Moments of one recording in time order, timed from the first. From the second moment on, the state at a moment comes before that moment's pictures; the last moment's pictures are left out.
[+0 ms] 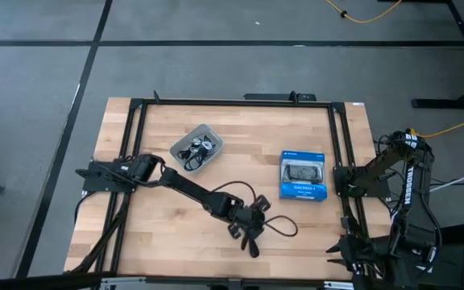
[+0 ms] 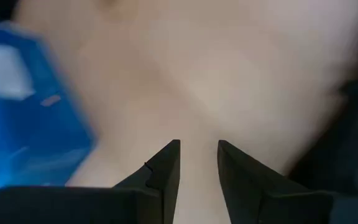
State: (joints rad) left arm -0.34 2.26 1.69 -0.31 -0.26 0.66; right arm 1.28 1.49 1.41 -1.09 0.61 1.23
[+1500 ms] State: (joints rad) left arm -0.48 2.26 1.94 -0.68 -0.33 0.34; right arm 1.28 1.49 1.41 -1.09 0.58 1.23
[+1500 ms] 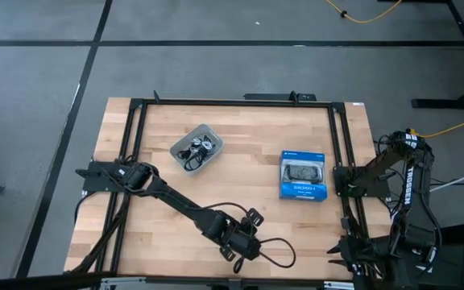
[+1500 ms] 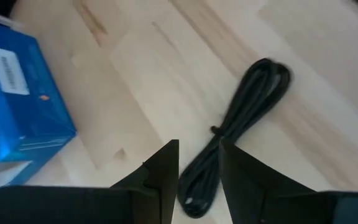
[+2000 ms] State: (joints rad) left arm -0.46 2.29 1.93 -0.69 -0.24 0.33; right arm 1.28 1.49 1.41 -1.09 0.58 1.23
